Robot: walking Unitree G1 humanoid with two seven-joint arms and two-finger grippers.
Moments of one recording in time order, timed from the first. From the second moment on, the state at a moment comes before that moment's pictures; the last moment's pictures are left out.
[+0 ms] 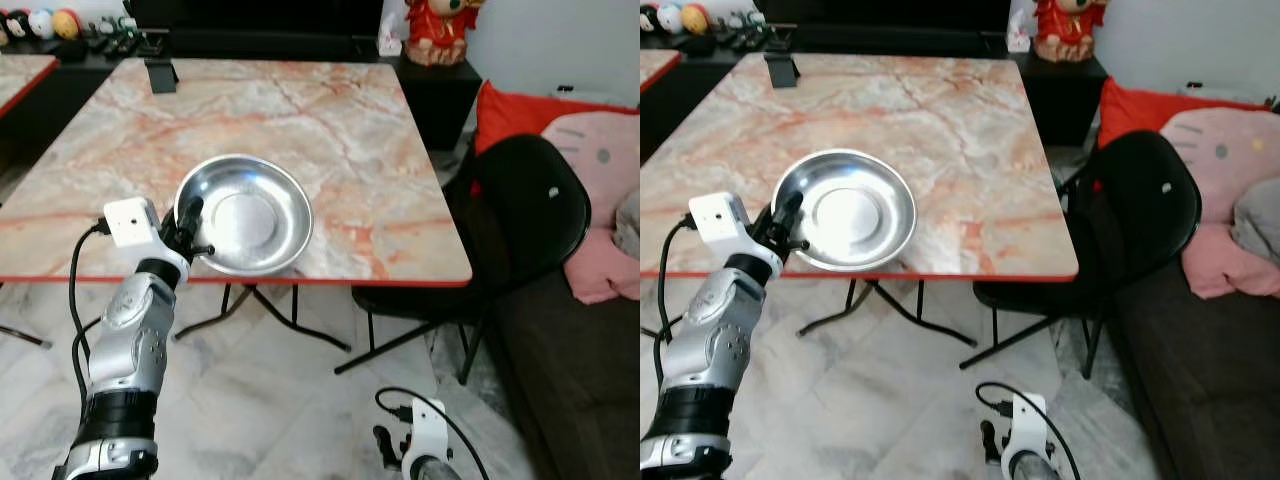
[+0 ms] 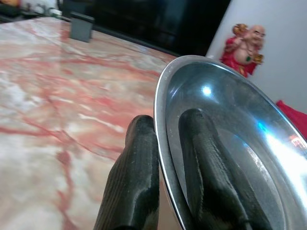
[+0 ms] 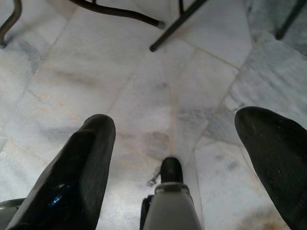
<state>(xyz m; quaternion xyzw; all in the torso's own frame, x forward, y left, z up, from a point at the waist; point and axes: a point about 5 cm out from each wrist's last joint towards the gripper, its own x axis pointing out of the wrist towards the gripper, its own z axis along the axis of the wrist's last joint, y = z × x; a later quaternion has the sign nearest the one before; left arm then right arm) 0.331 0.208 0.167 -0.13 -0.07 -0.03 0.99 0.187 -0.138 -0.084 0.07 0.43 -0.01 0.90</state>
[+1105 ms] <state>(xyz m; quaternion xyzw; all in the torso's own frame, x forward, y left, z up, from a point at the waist) 0.319 0.198 0.128 -0.17 0.06 -0.09 0.98 0.190 -0.138 -0.082 0.06 0.43 0.00 0.90</state>
